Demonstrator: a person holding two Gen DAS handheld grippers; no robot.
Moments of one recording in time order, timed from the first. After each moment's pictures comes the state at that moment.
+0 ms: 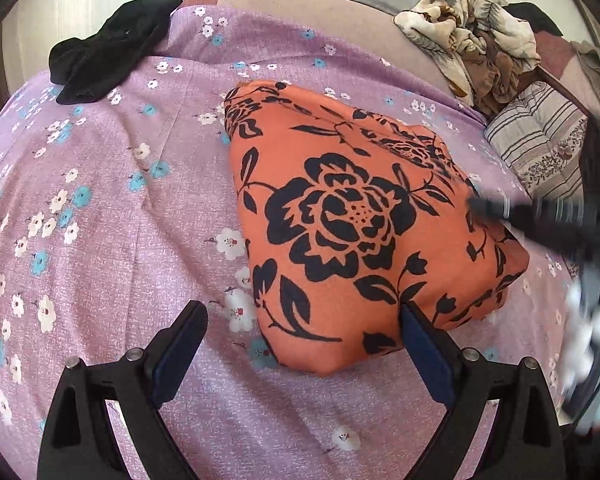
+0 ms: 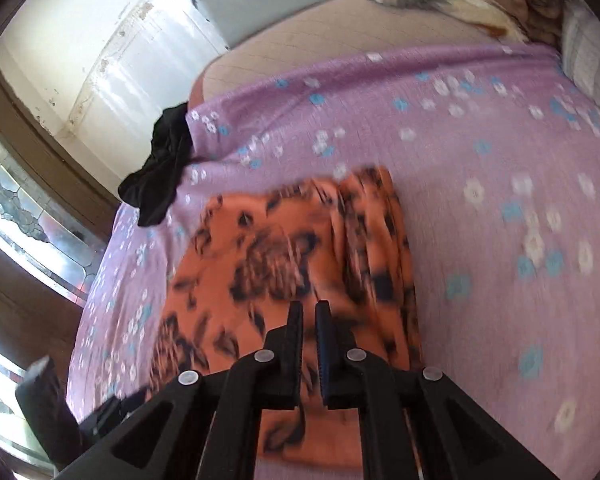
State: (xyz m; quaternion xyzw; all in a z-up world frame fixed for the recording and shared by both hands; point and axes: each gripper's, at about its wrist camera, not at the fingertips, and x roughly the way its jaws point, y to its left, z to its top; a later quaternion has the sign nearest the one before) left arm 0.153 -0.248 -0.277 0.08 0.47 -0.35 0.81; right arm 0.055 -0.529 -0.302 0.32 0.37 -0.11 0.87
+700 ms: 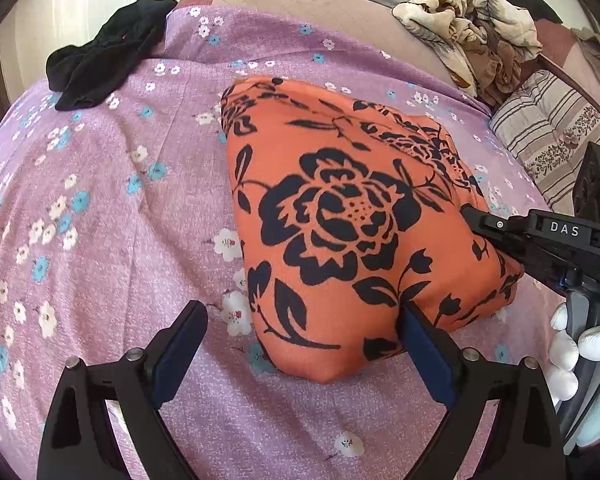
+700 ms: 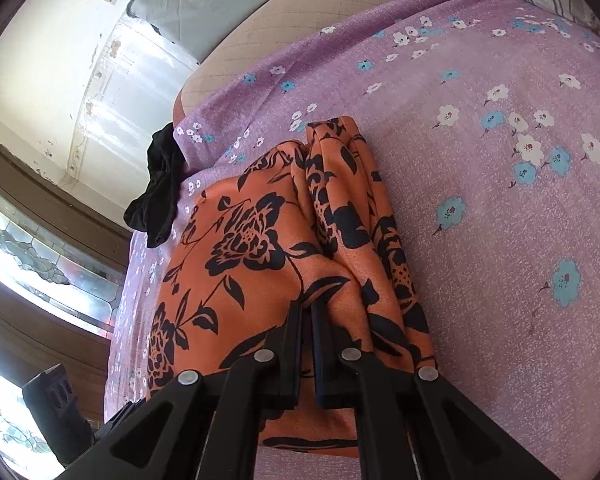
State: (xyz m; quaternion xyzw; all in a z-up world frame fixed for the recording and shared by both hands) left arm 0.154 -0.253 -0.276 0.10 0.46 -0.34 0.82; right arm 0.041 -0.540 -0.328 0.41 0.31 -0.08 0.86
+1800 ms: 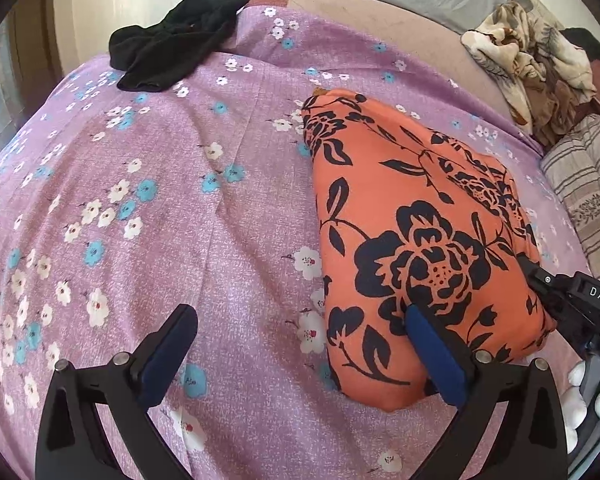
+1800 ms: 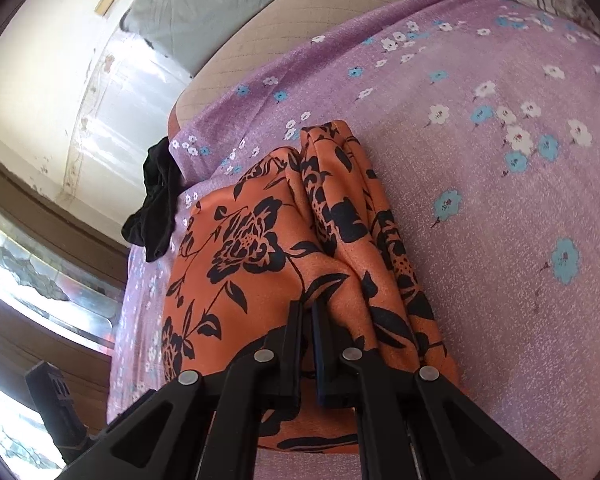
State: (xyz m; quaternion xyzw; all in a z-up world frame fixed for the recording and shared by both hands) left arm 0.178 -0.232 -0.270 0.06 0.47 -0.24 0.85; right arm 0.036 -0.532 -0.330 0.42 0.28 -0.10 0.85
